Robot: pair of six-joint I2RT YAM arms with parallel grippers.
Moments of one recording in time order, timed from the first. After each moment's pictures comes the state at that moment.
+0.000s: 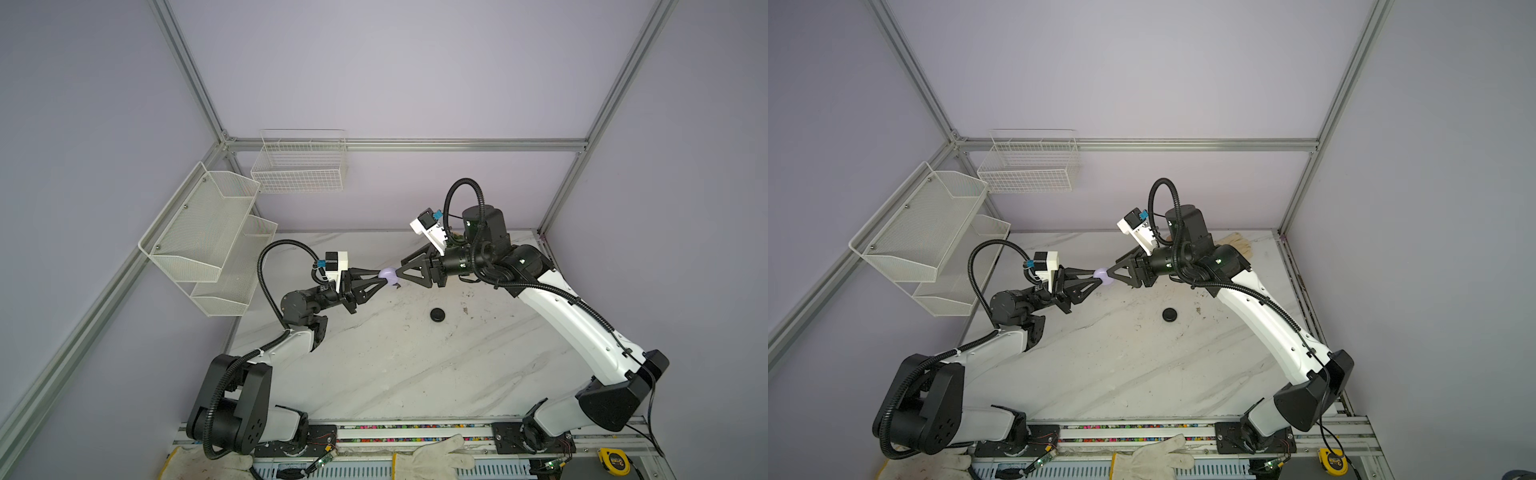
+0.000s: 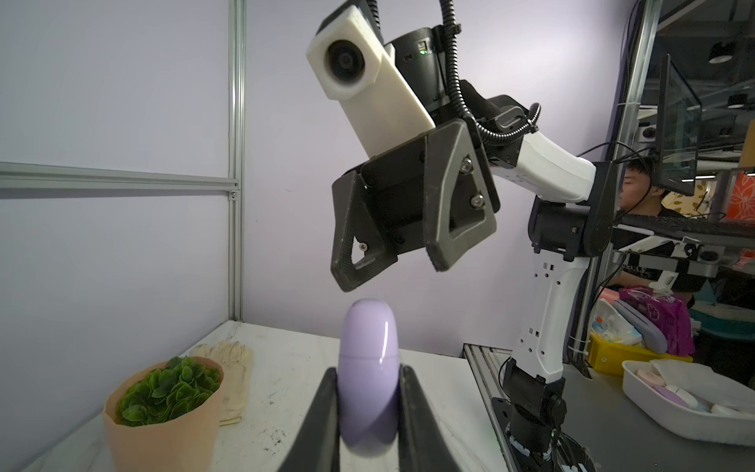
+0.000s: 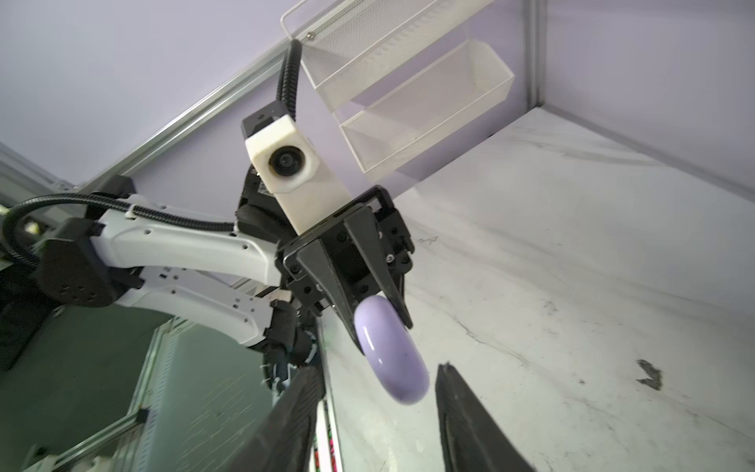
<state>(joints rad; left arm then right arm) -0.24 1.37 0.63 1.44 1.03 -0.73 0.66 1.45 1.64 -0.64 -0.68 0.11</state>
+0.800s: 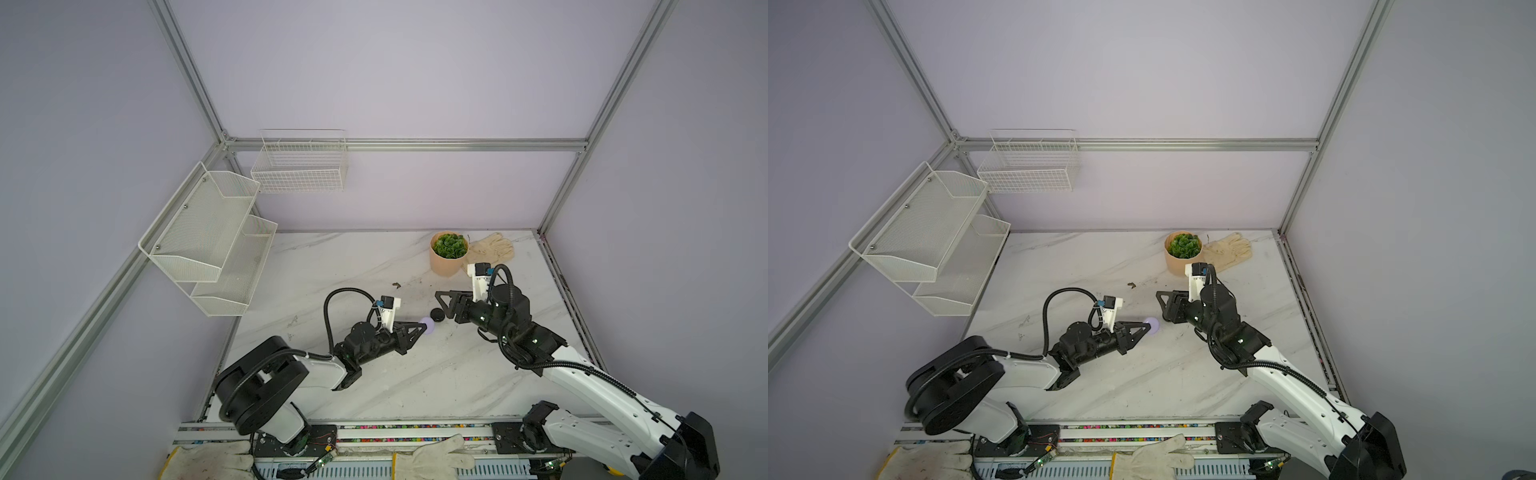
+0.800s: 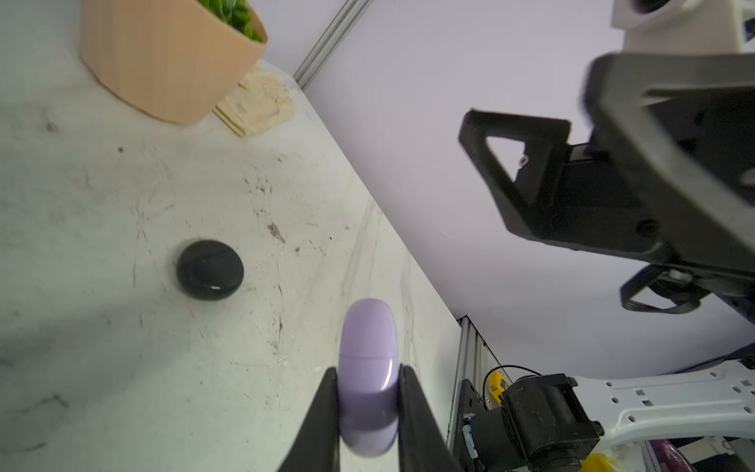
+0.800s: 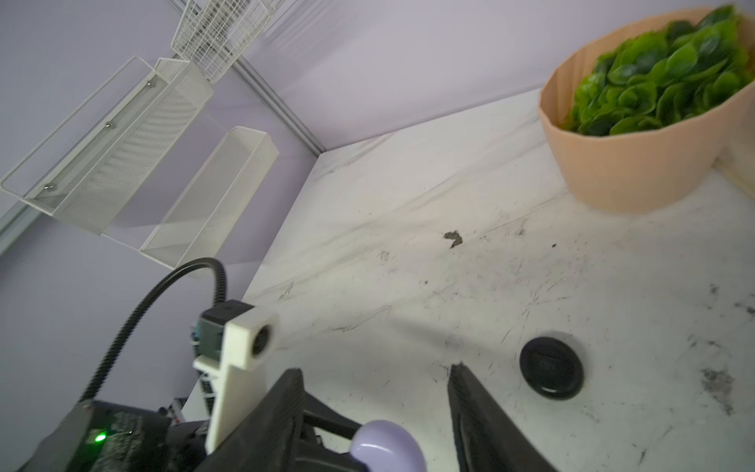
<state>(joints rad) -0.81 1.61 0.41 1.09 0.26 -0.81 0.61 0.98 0.71 -0.03 -0.17 0.64</state>
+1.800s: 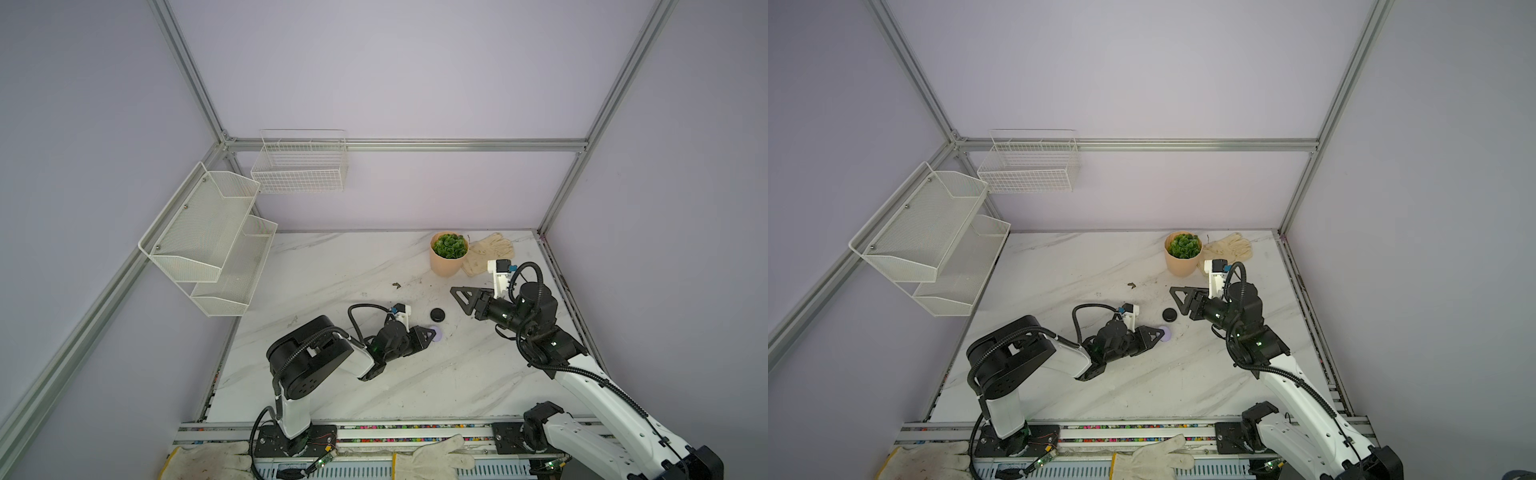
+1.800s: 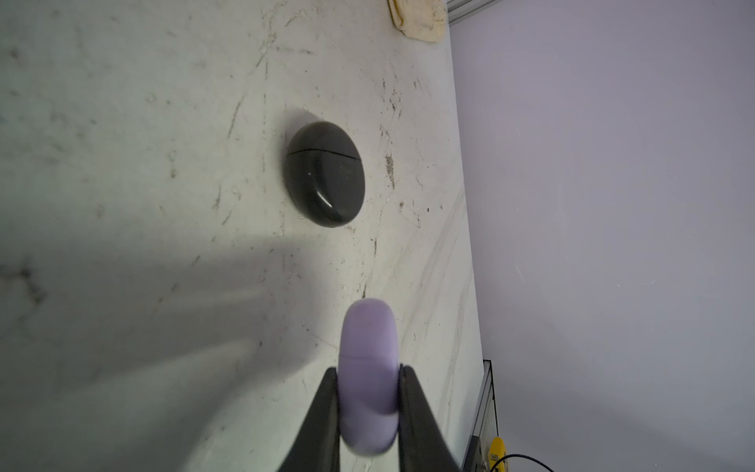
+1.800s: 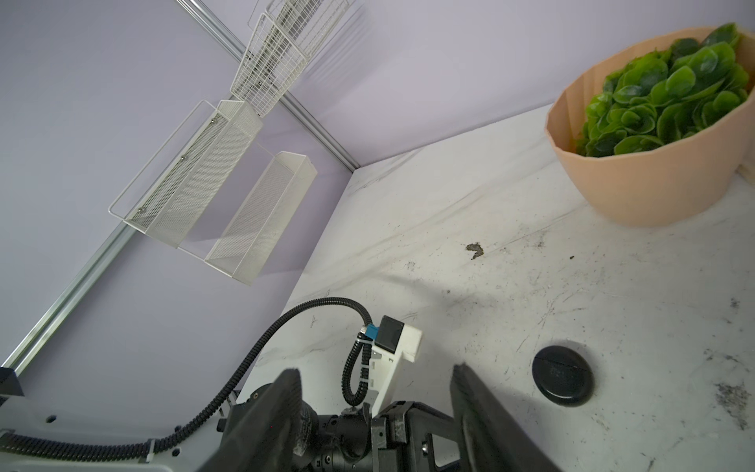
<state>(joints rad) -0.87 1.87 0.63 0.85 0.12 -1.18 0.40 0.90 0.69 -0.01 -0.42 0.65</state>
